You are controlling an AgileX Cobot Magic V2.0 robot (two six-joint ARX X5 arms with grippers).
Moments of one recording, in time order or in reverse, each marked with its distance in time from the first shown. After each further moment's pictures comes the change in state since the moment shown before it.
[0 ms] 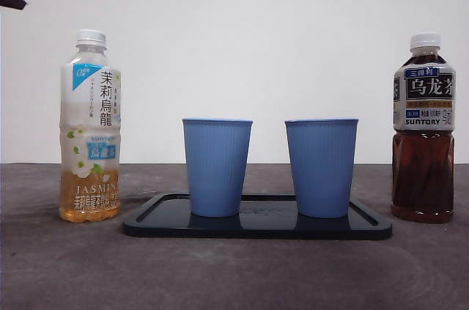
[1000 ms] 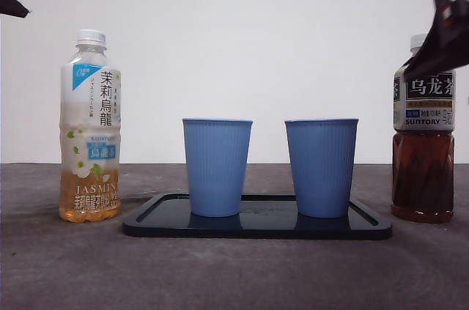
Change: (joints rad) left arm 0.000 0.018 0.000 0.003 0.000 0.010; right arm 0.042 0.334 -0.299 0.755 0.184 0.063
